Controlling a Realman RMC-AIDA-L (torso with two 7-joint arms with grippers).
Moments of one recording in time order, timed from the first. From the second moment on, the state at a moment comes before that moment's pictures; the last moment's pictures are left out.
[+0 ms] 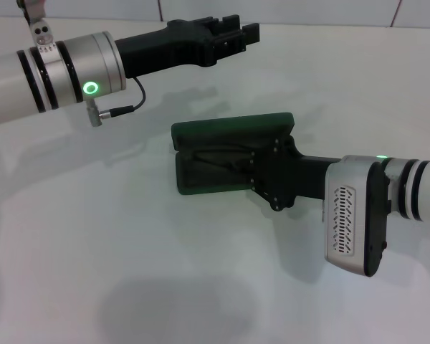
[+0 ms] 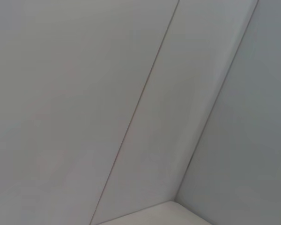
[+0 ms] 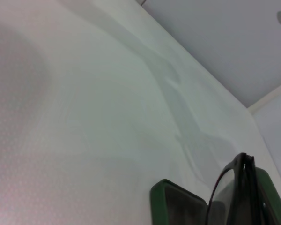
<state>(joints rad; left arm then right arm) -0.69 -2.07 0.89 0.49 1.54 1.29 -1.50 0.51 2.03 -2.02 -0.86 -1.18 -0.57 0.50</state>
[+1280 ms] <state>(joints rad) -0.75 -2.07 0.91 0.50 1.90 1.07 -1.65 0.42 1.96 -1.27 -0.52 -1.10 -1.46 0.87</state>
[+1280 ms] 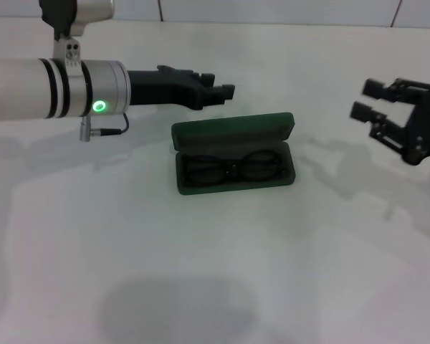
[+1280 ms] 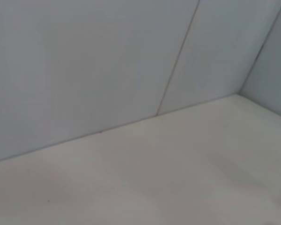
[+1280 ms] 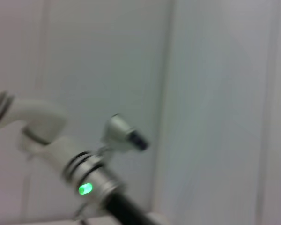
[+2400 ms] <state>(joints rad) -0.64 -2.10 0.99 0.49 1.86 1.11 -1.39 0.42 1.98 -1.17 -0.50 -1.10 -1.29 0.89</state>
